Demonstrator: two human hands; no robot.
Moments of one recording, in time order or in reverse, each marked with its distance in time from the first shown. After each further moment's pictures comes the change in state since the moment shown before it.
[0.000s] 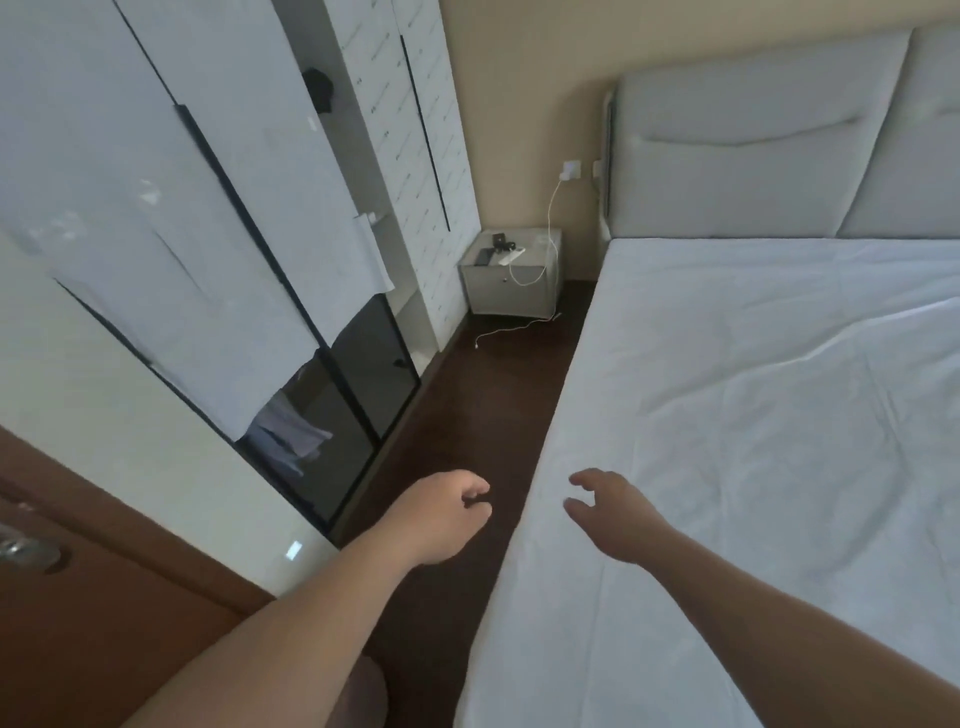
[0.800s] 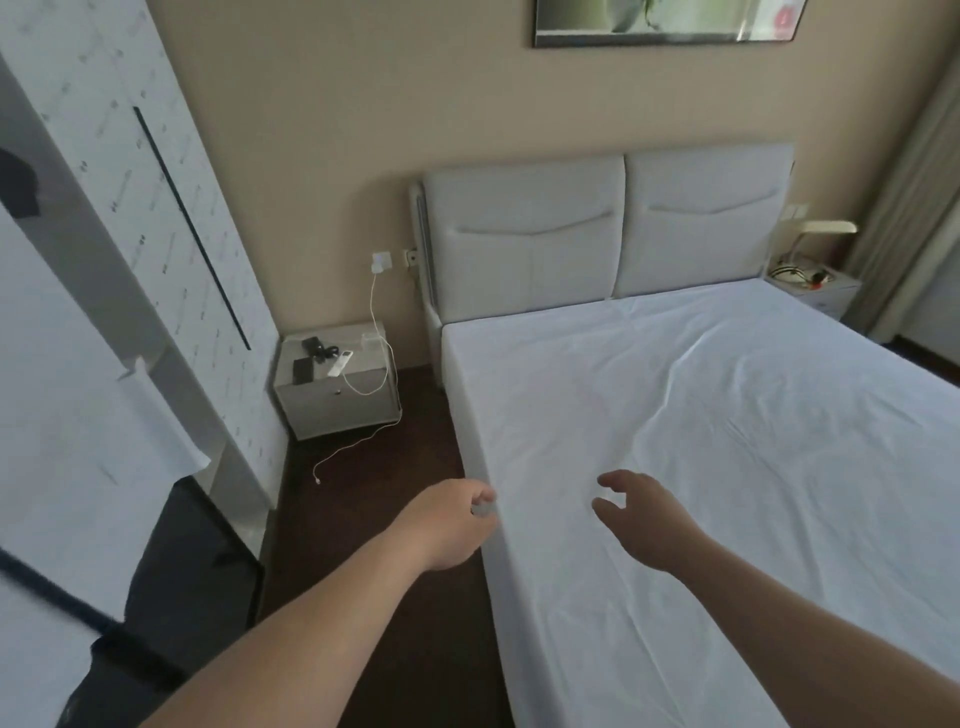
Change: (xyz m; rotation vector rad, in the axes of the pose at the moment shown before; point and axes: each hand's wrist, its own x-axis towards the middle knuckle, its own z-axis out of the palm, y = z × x) left_hand 0.412 -0.069 -0.236 0.095 -0.288 0.617; right_hand 0.271 -0.176 -0.054 0.068 0.544 0.458
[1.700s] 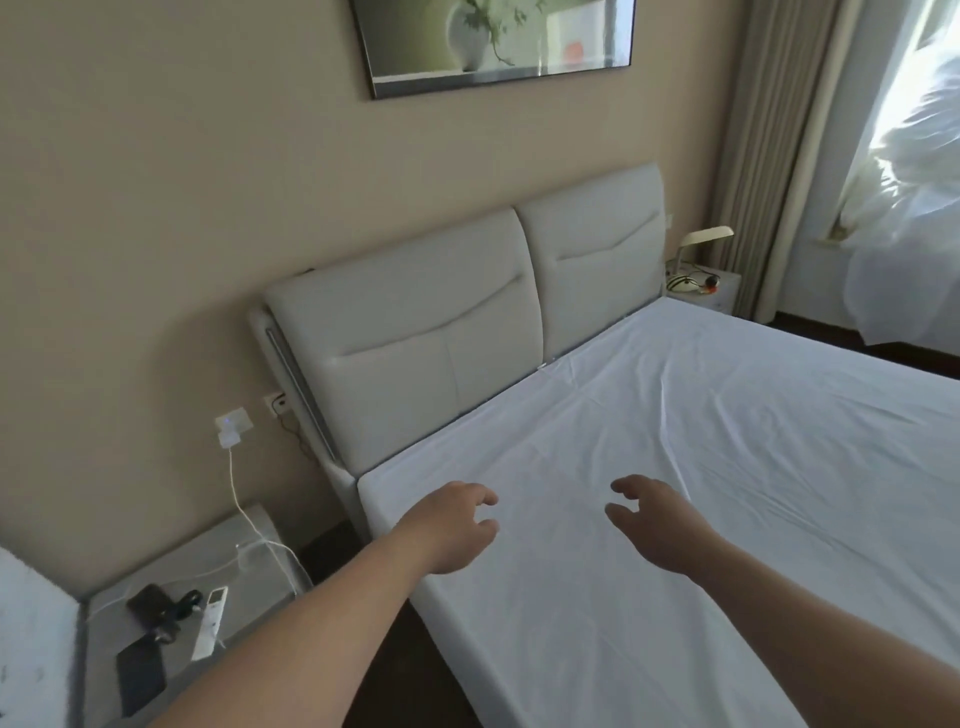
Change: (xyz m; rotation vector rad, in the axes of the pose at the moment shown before) left_hand 0.595 -0.018 -0.268 0.326 -0.182 0.354; right_hand 0.512 -0.105 -0.057 0.139 0.243 0.335
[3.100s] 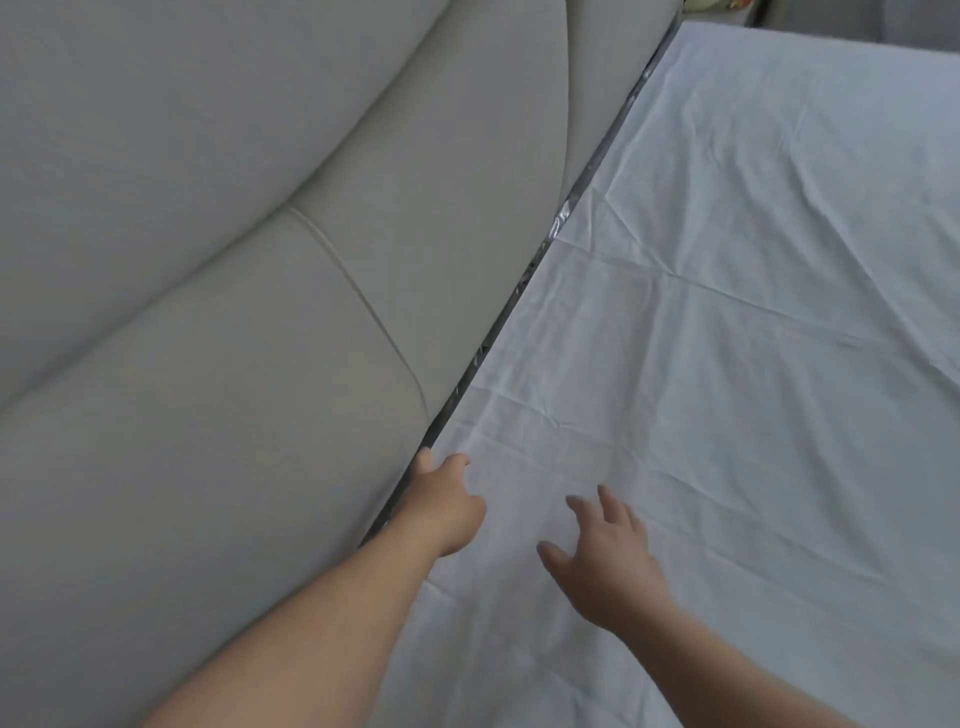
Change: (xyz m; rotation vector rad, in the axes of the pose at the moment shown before) left_hand 0.848 -0.397 0.098 0.024 -0.409 -0.125; right_hand 0.727 -0.029 0.445 0.019 -0.135 0.587
